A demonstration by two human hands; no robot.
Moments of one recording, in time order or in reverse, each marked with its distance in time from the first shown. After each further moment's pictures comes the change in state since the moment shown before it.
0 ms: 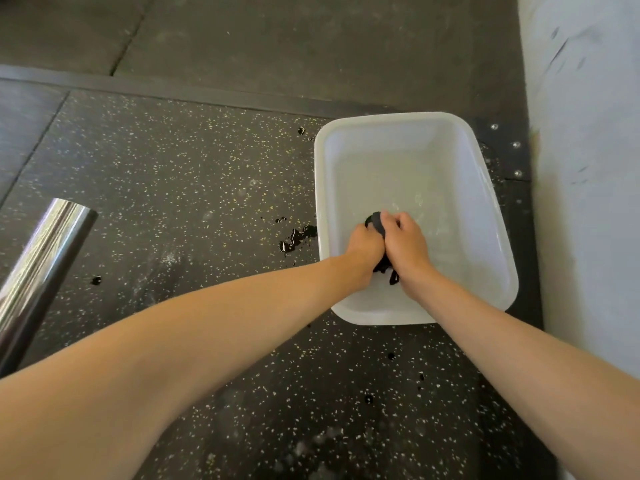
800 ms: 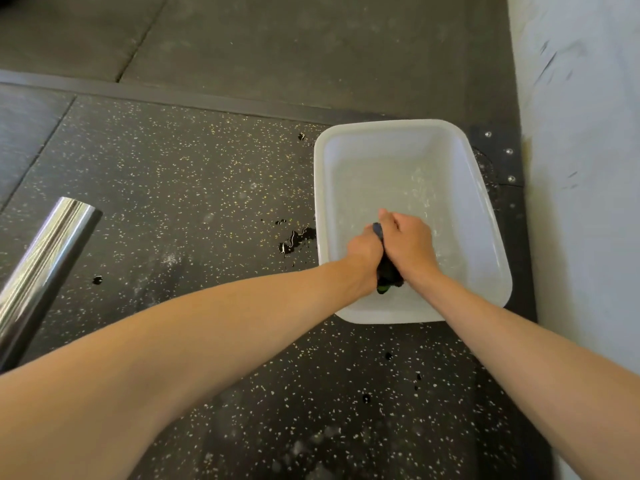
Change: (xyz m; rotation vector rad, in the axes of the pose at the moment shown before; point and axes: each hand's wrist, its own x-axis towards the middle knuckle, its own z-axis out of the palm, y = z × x) left_hand -0.010 -0.001 0.007 -0.334 -0.008 -0.192; right_hand -0.001 -0.007 -0.011 -0.305 0.050 -0.308
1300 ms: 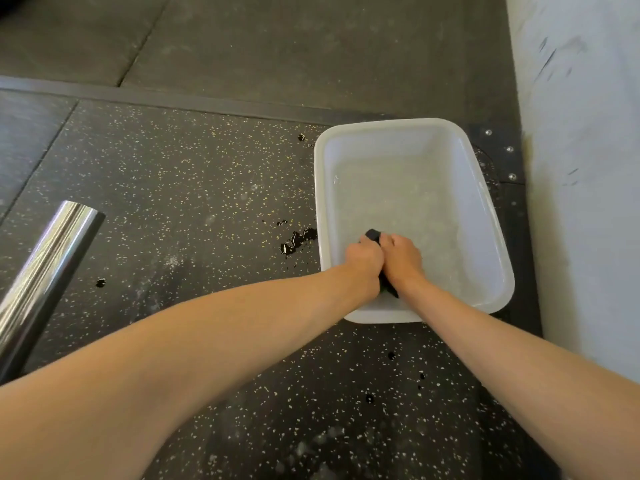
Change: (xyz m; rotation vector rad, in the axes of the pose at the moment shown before) left_hand 0.001 -0.009 -0.003 0.101 0.122 -0.021; right_hand -0.014 0.016 0.020 -0.003 -0.121 0.236
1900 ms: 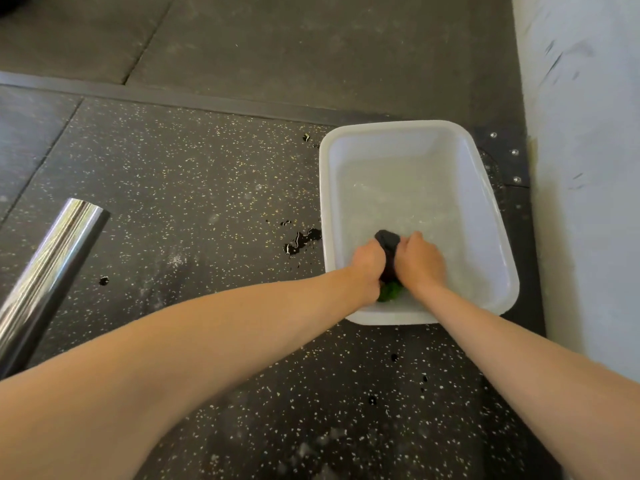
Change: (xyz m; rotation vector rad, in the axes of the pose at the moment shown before) left_hand 0.006 -0.005 -0.003 -0.040 -0.119 -0.025; right_hand 0.013 0.015 -0.011 -0.337 0.144 0.056
